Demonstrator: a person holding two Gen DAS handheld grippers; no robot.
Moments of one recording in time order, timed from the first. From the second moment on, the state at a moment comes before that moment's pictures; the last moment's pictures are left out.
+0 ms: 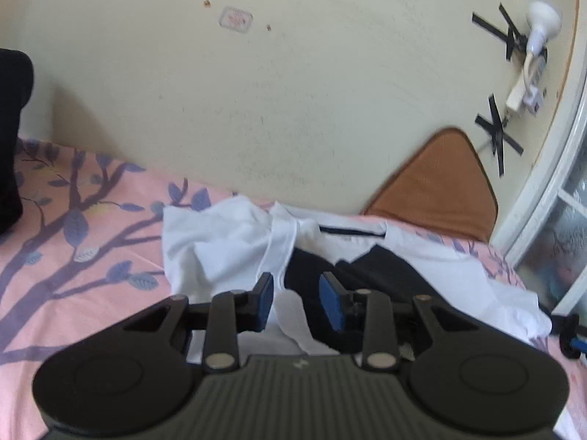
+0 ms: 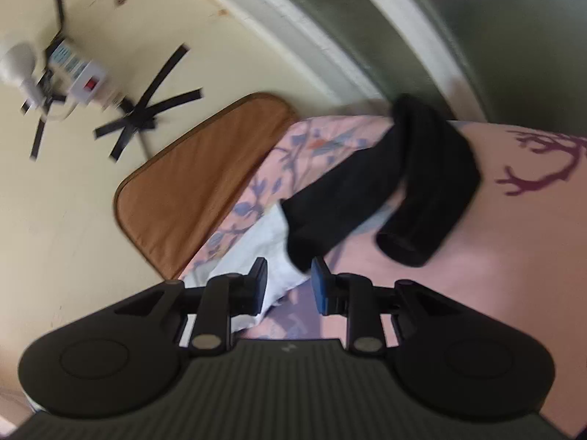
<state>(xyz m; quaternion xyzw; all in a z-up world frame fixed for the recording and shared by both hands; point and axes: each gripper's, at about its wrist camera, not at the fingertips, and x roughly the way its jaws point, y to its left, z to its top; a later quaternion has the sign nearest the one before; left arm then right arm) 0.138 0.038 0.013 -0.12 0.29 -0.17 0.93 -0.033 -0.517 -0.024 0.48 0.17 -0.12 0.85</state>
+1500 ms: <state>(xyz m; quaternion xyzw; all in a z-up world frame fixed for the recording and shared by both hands) 0.152 0.068 0.003 -0.25 0.34 -0.22 0.88 0.157 -0.416 0.013 0.30 0.27 0.03 0.92</state>
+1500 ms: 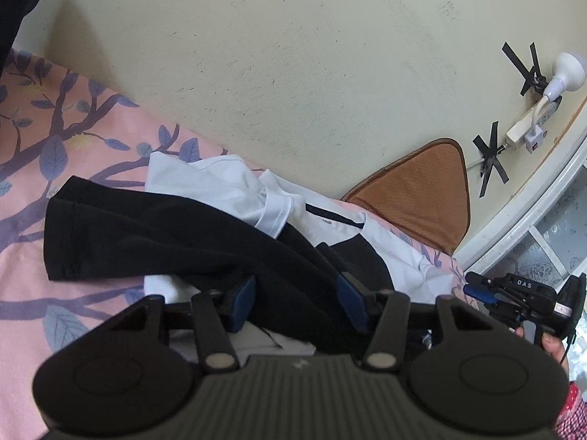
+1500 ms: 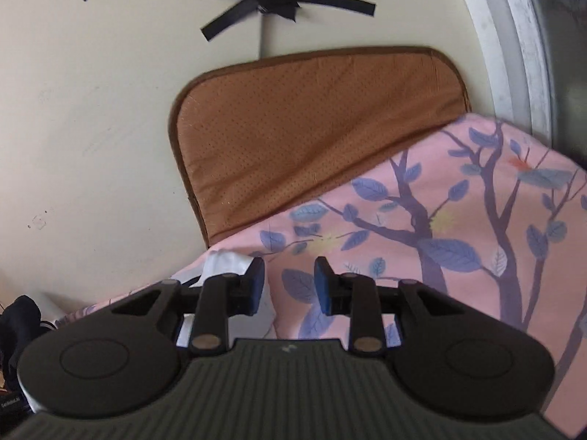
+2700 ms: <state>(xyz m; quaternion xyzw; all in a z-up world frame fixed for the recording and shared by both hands) 0.163 0.074 -0.007 -0.25 0.36 -0.19 0.88 0.252 -0.383 0.014 0.27 0.32 0.02 0.91</state>
